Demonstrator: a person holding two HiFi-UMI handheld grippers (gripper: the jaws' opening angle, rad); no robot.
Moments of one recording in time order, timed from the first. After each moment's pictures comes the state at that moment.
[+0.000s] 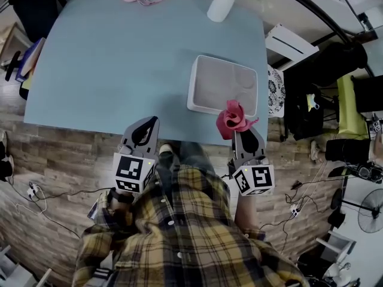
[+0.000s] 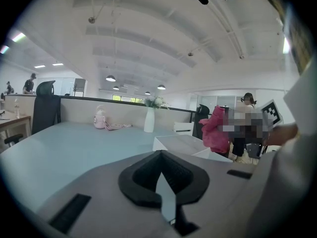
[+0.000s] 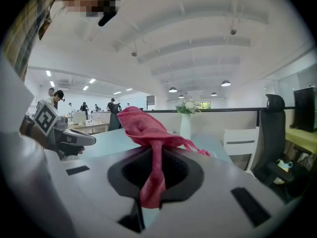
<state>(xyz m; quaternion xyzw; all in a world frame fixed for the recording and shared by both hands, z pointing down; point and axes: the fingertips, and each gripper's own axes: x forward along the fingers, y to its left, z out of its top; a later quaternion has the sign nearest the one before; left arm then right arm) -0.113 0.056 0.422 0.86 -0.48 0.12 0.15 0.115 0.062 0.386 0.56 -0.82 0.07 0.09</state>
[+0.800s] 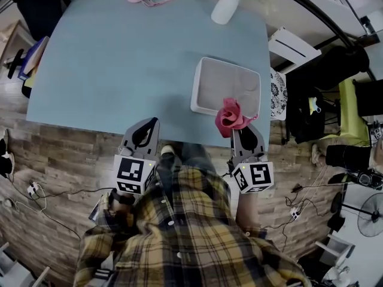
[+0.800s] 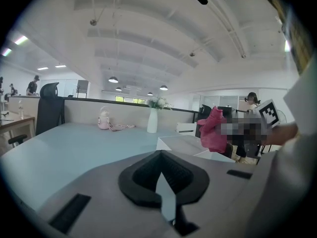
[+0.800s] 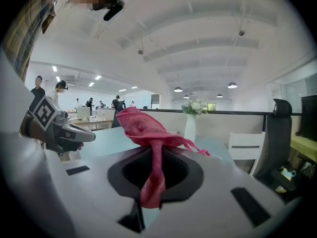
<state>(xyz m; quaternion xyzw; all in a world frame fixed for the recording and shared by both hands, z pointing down) -0.125 0.056 0.421 0.85 -0.50 0.12 0.15 0.096 0.050 0.390 0.54 -0.83 0.05 0.11</state>
